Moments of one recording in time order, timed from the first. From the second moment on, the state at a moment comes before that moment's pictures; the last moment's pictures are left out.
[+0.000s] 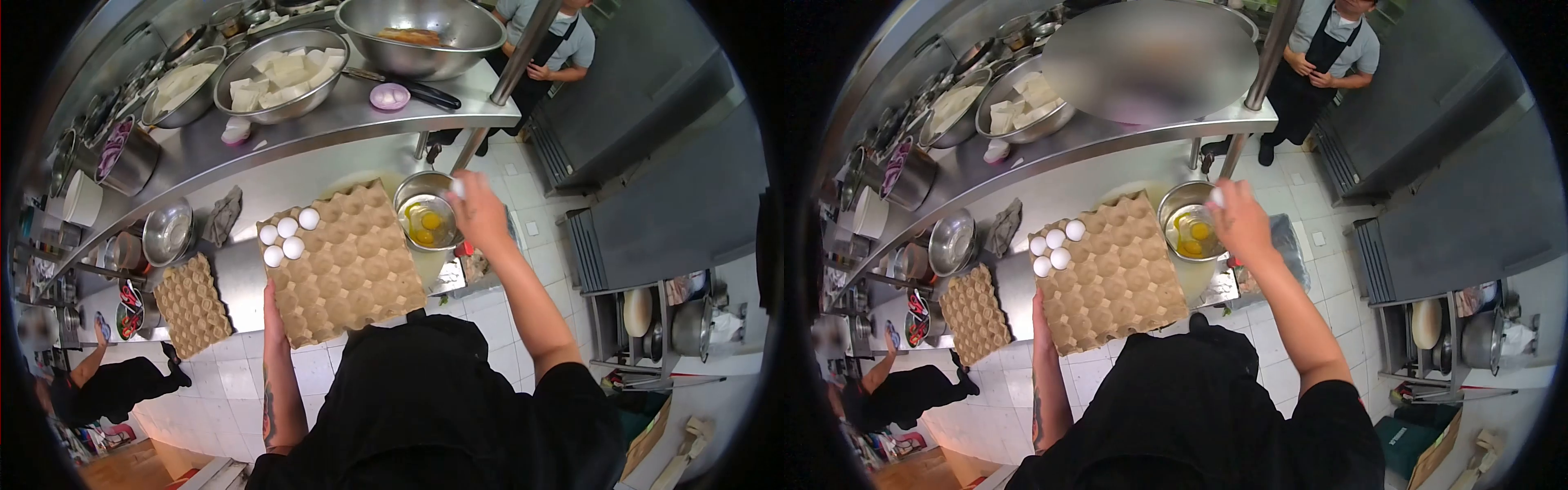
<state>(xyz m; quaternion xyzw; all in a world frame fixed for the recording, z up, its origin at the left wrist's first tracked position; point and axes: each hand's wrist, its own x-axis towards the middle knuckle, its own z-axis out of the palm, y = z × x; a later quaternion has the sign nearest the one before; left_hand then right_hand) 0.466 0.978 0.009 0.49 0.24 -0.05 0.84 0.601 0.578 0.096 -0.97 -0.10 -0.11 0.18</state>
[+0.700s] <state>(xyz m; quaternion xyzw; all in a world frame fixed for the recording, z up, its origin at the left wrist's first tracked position) 0.466 0.985 -0.008 0.47 0.24 -0.05 0.85 0.628 0.803 0.070 -0.90 -0.37 -0.04 0.24</state>
